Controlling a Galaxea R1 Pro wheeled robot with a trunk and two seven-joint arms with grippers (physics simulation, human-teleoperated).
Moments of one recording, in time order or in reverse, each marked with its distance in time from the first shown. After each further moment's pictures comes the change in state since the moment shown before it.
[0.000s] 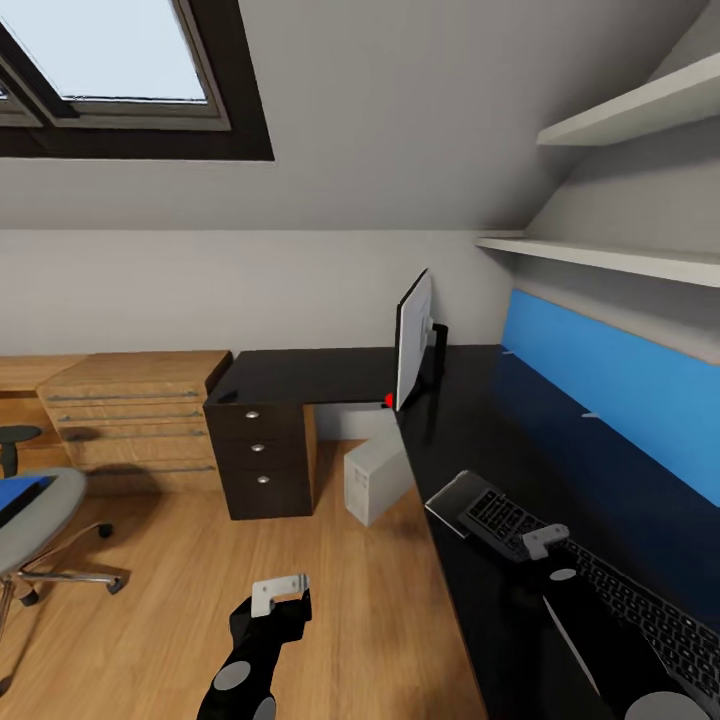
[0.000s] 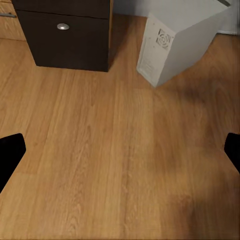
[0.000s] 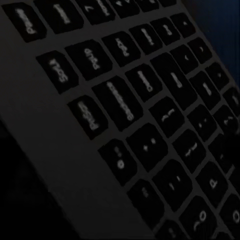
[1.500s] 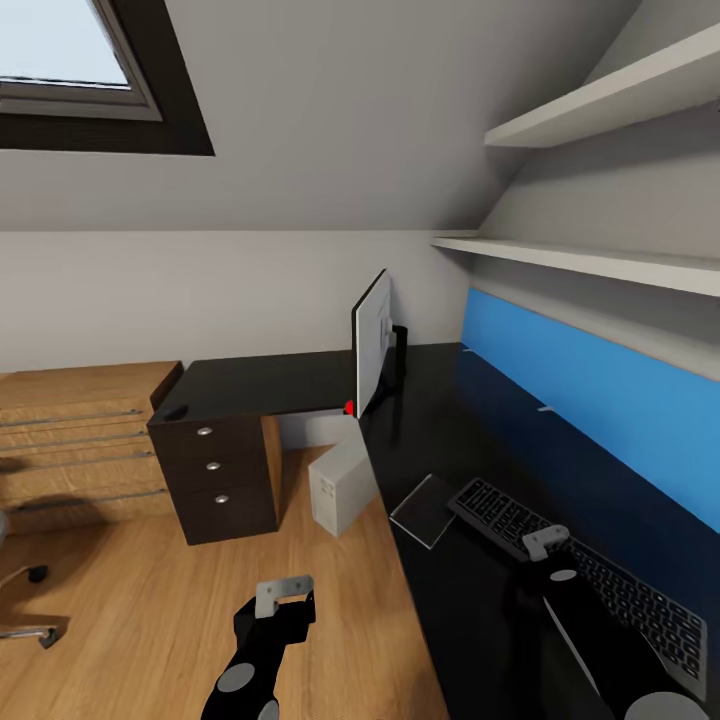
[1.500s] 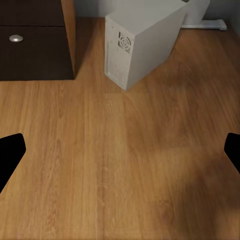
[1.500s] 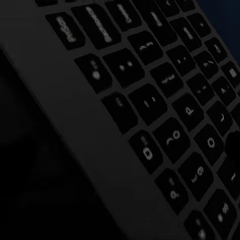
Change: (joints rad) left arm 0.000 0.002 -0.020 0.001 0.001 0.000 0.001; right arm 0.000 0.000 -0.001 0.007 0.004 -0.002 0.007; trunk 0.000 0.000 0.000
